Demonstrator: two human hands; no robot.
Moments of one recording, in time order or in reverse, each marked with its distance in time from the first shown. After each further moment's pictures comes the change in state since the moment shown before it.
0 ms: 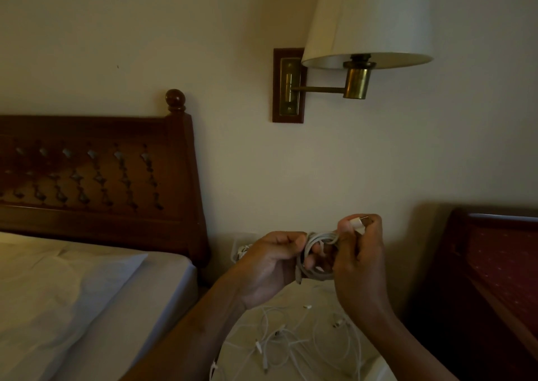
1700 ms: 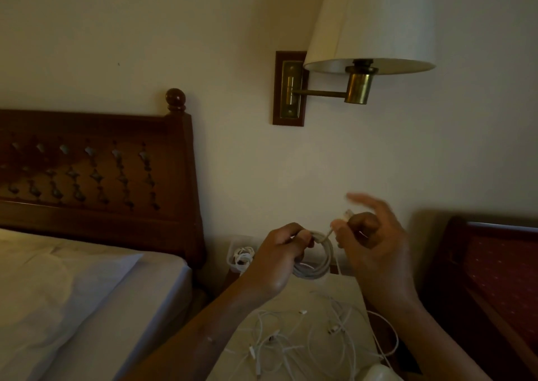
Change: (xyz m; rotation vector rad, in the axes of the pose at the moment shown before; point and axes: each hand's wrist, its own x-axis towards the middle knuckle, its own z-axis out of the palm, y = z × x) left_hand 0.023 -0.011 0.003 0.623 0.380 0.185; right_hand 0.030 -0.006 -0.029 -0.132 -0.086 -0.115
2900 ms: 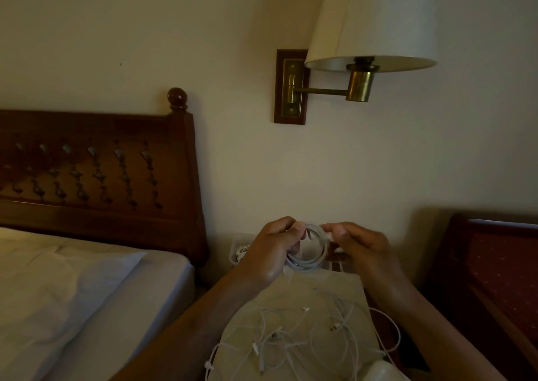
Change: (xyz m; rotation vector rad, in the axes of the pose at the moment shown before) left_hand 0.003 0.001 -0.015 -0.096 -0.006 -0.060; right_hand -0.001 0.004 -0.004 0.193 -0.357 0.355
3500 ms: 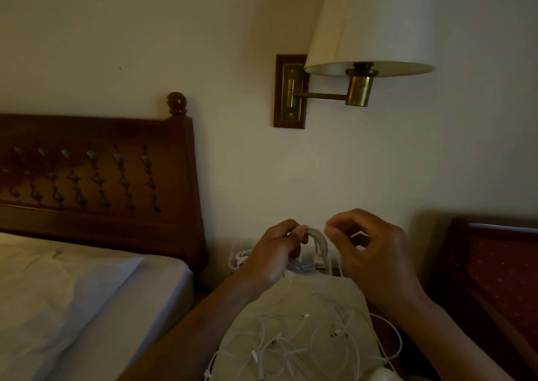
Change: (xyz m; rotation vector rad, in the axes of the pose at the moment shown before) left_hand 0.012 -0.005 0.001 0.082 -0.011 -0.004; right_hand 0.002 -0.021 0.003 -0.513 0.240 -0.373
